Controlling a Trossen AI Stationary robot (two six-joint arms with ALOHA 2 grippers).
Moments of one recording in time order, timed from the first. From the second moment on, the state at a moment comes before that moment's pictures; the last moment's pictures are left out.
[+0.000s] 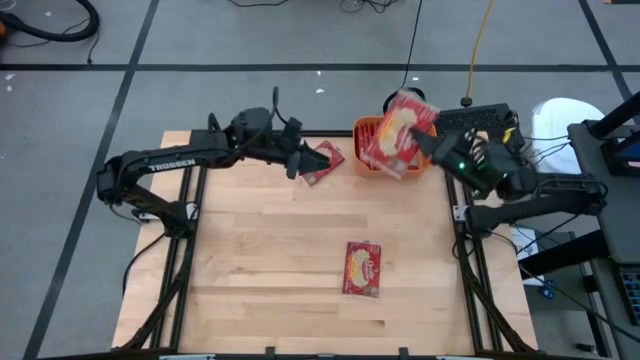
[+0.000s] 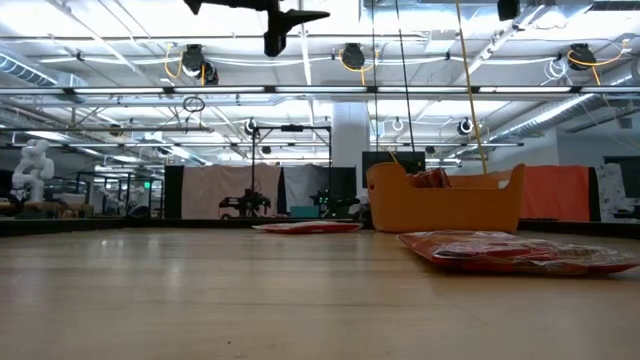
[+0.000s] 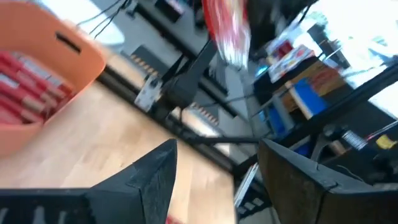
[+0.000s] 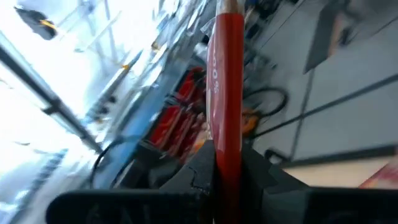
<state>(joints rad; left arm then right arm) 0.32 1.42 1.24 0.00 0.47 -0.66 0.00 0.73 0.87 -0.03 0.71 1.01</state>
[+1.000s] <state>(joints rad) 0.33 1.42 1.24 -0.19 0.29 -0.56 -0.74 1.20 1.34 -0.52 0.12 0.59</state>
